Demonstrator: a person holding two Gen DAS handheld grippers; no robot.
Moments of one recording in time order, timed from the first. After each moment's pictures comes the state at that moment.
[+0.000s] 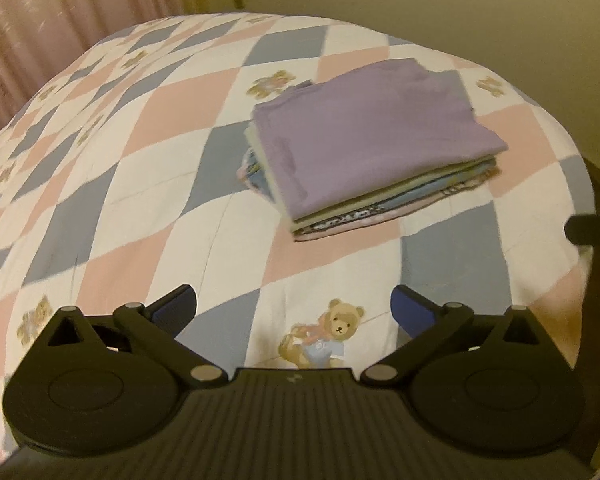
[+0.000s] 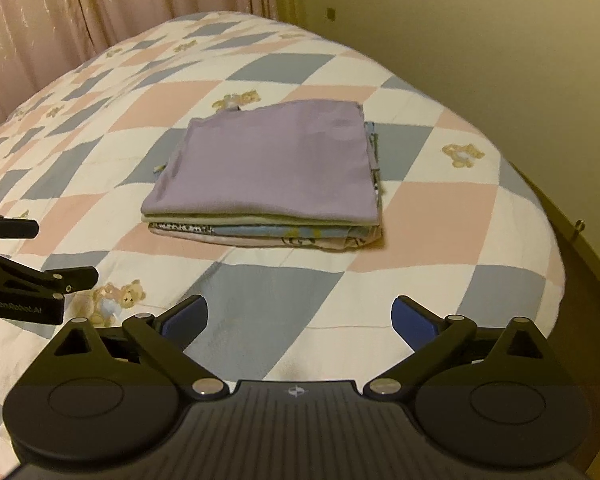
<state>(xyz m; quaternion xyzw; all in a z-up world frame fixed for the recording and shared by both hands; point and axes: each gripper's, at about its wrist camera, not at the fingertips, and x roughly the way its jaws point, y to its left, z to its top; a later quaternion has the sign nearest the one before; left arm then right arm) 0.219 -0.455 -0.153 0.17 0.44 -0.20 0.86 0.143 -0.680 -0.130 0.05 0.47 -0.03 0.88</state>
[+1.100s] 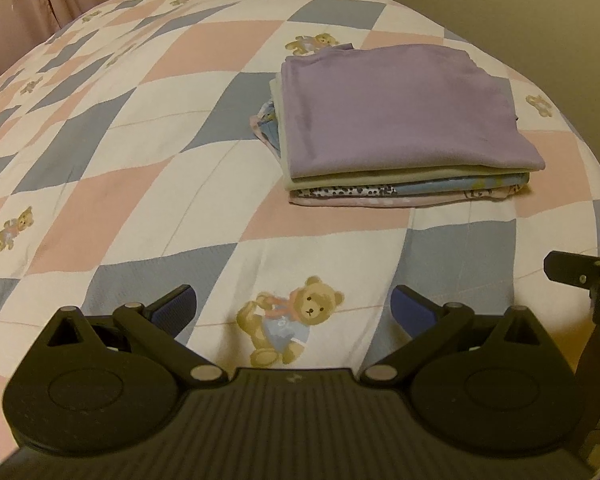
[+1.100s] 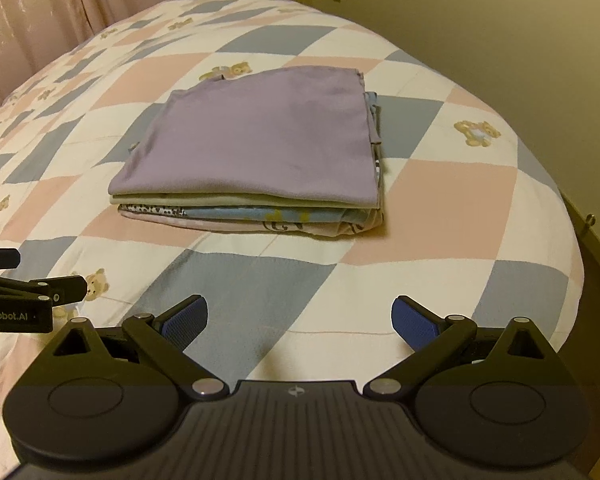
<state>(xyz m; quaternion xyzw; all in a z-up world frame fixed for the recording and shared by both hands) 0.217 -0.473 -0.183 0.09 0.49 -0.13 0.86 0.165 -0.696 -0.169 0.05 0.49 -0.02 0.87</state>
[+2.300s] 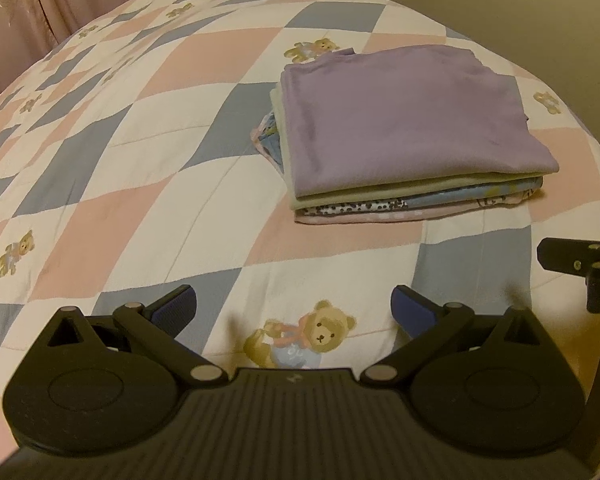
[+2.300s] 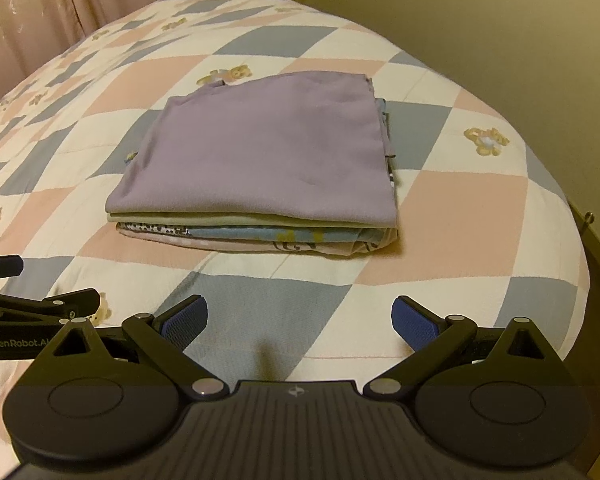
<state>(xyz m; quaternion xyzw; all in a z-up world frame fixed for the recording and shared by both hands) 0.232 -0.479 -0.190 0.11 0.48 -0.12 0.86 0.187 -0.683 -0.173 0.05 0.49 -0.03 0.87</state>
